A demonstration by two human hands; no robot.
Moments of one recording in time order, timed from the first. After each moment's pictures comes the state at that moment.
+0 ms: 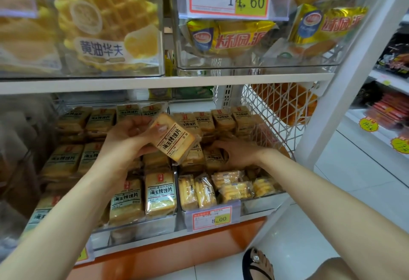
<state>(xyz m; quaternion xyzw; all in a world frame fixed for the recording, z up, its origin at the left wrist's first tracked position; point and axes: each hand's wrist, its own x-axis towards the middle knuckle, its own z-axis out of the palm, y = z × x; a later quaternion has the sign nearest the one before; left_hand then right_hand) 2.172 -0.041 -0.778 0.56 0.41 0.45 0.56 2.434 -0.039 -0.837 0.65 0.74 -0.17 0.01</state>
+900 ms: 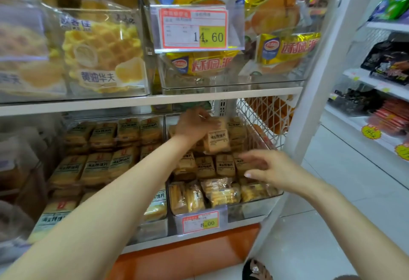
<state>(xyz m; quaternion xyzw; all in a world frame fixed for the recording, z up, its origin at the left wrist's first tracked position) 2.305 -0.008 -0.760 0.75 0.47 0.30 0.35 2.470 -0.144 -0.796 0.69 0.64 -0.25 -0.23</state>
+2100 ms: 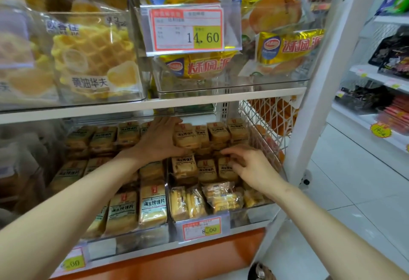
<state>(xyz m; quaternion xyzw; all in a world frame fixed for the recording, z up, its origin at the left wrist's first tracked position) 2.235 0.029 -0.787 0.89 0.41 0.15 0.09 2.439 -0.112 -0.815 0.66 0.66 -0.17 -0.31</state>
